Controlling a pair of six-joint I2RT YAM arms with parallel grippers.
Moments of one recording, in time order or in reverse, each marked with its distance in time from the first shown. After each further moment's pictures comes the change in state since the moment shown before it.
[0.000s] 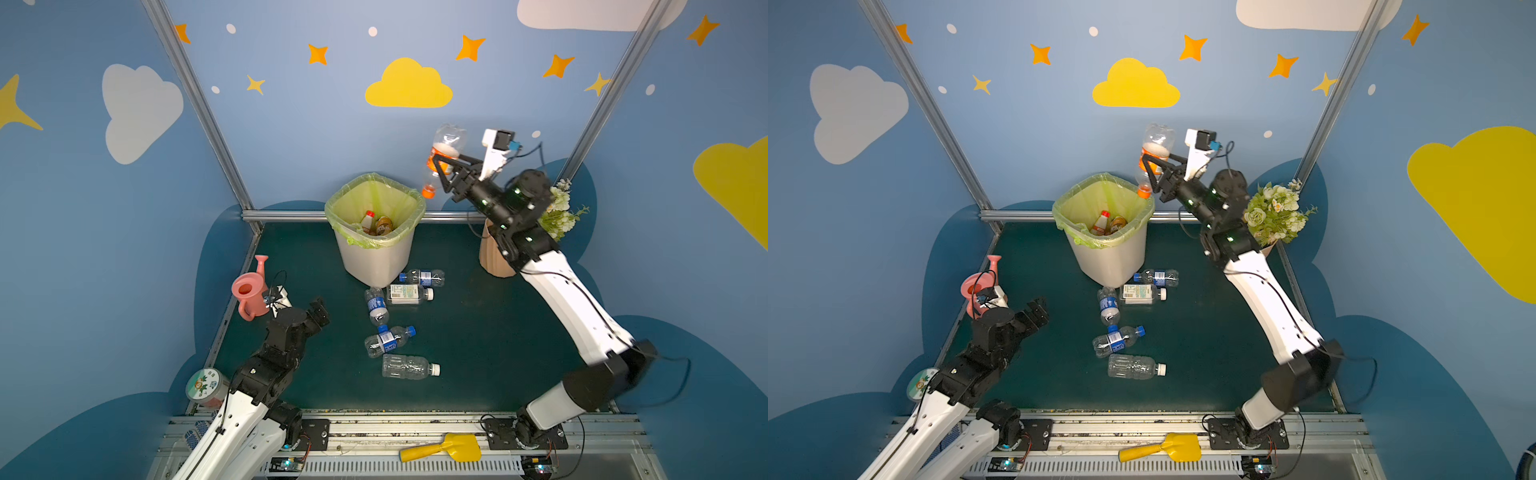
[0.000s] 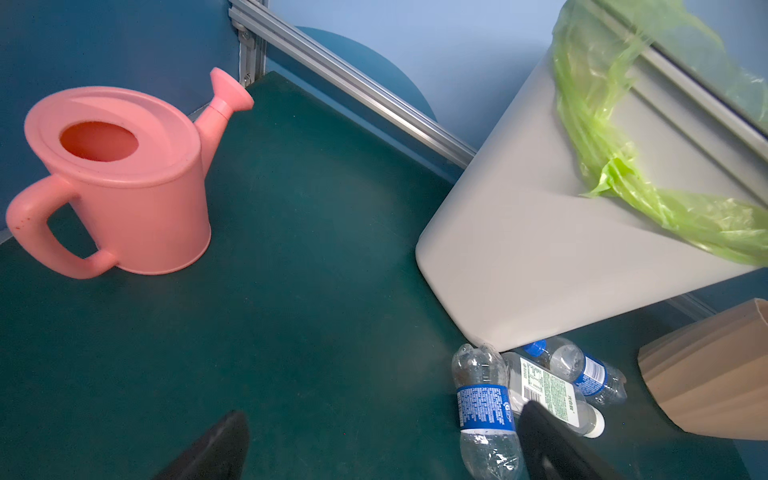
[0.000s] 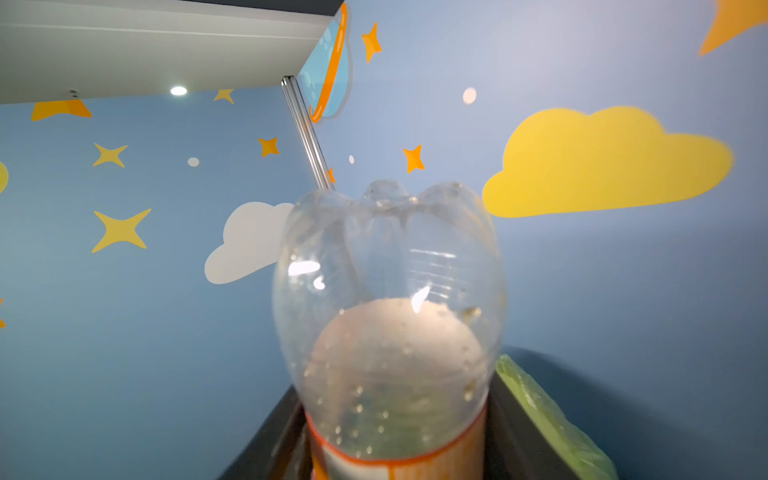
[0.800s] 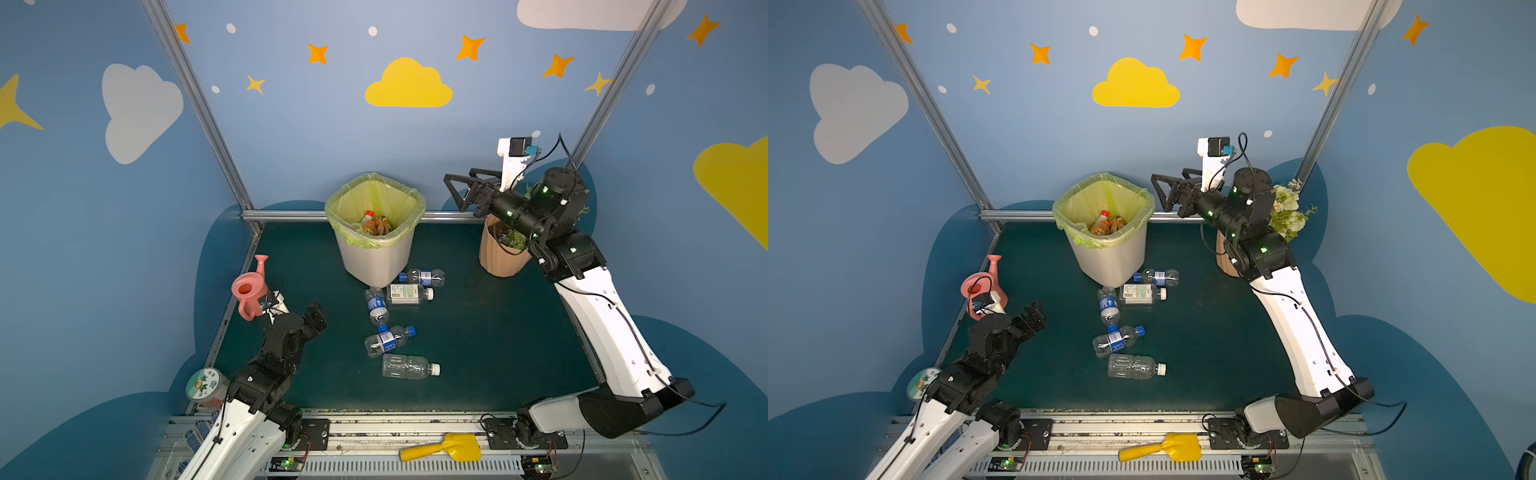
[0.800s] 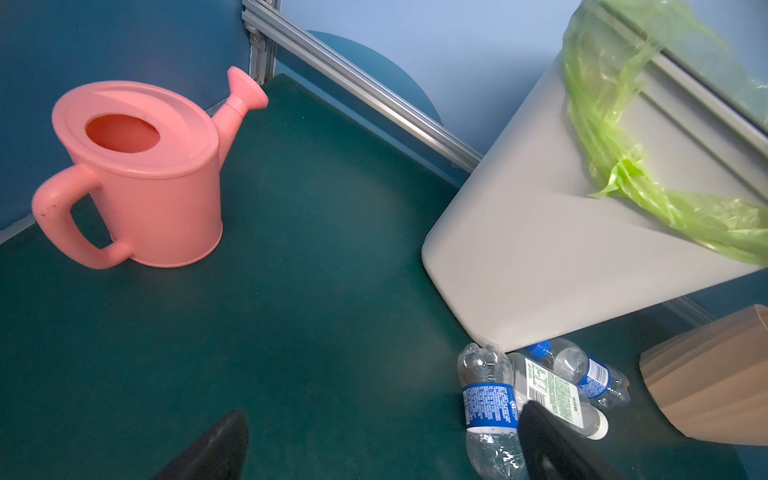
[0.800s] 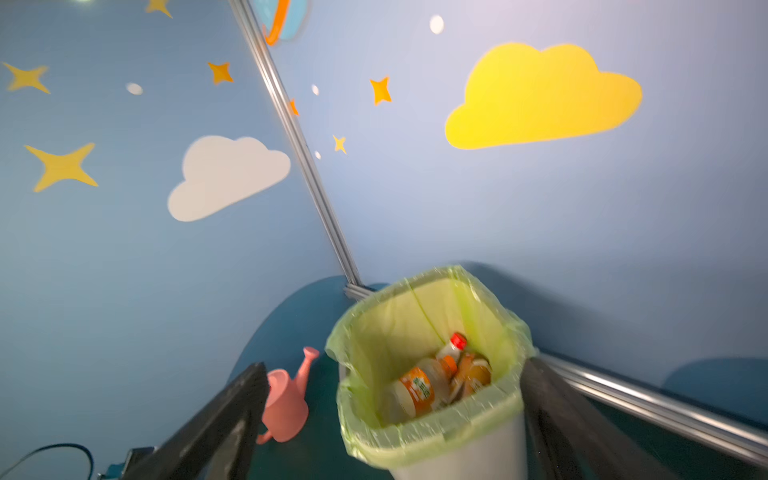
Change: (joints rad) left arm 0.002 -0.048 -0.033 -0.017 -0.009 -0.007; right arm -0.064 -0.261 -0.103 -0.438 0.081 -0.141
